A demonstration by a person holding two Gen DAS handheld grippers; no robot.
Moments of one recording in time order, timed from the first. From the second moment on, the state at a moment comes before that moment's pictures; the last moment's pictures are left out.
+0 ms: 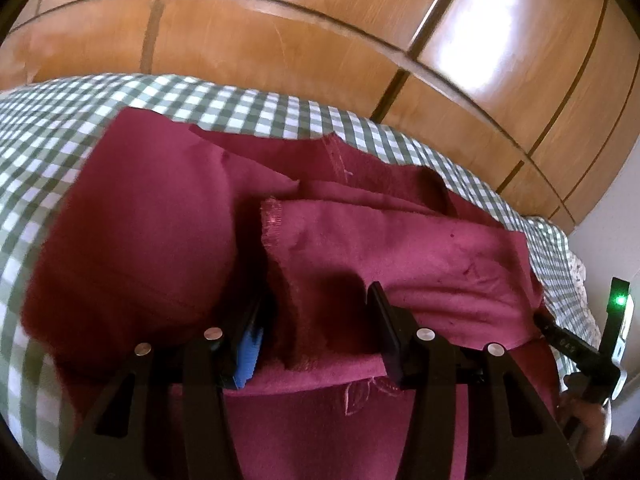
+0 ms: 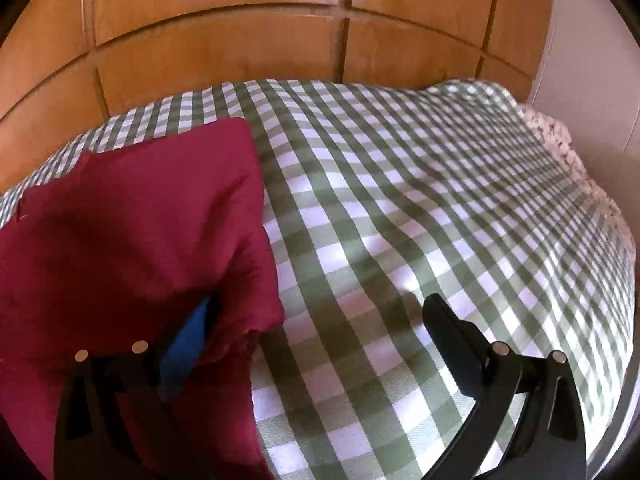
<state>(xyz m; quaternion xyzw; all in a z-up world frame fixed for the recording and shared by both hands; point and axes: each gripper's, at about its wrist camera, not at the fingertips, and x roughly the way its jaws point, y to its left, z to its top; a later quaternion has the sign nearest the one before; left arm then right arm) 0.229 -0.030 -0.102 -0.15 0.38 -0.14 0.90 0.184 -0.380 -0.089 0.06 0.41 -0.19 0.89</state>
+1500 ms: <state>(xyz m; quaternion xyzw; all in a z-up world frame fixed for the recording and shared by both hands) 0.029 0.087 -0.095 -0.20 0.38 -0.15 0.89 -0.010 -0.426 -0.082 0.28 0.39 0.13 0.87</state>
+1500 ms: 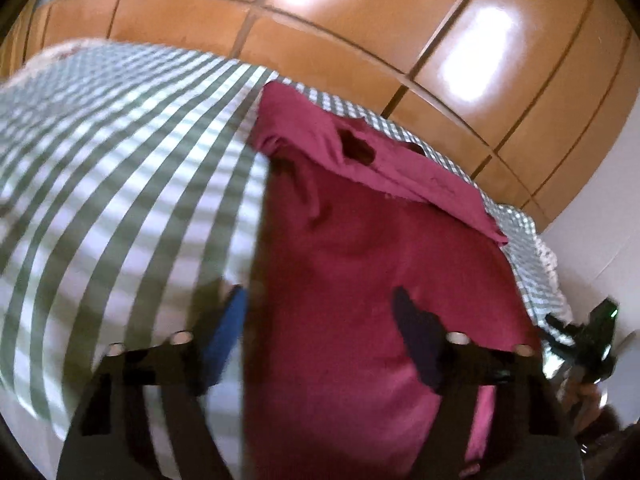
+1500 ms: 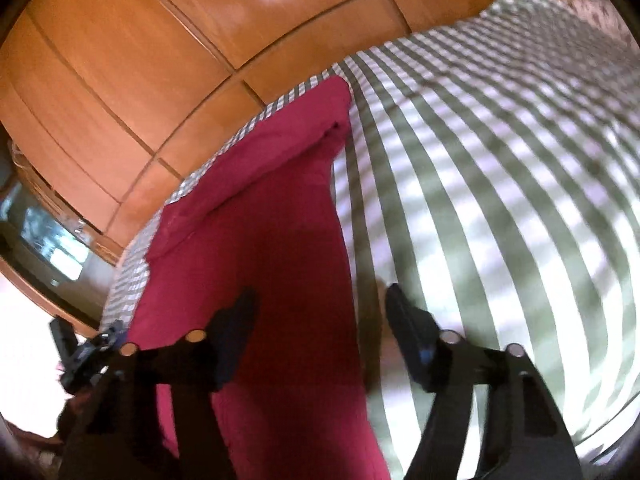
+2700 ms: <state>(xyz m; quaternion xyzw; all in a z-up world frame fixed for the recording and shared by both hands) -0.036 0.078 -0.120 -0.24 0.48 -0.30 0.79 -0.083 -0.405 -0.125 0.35 0.44 0.23 0.79</state>
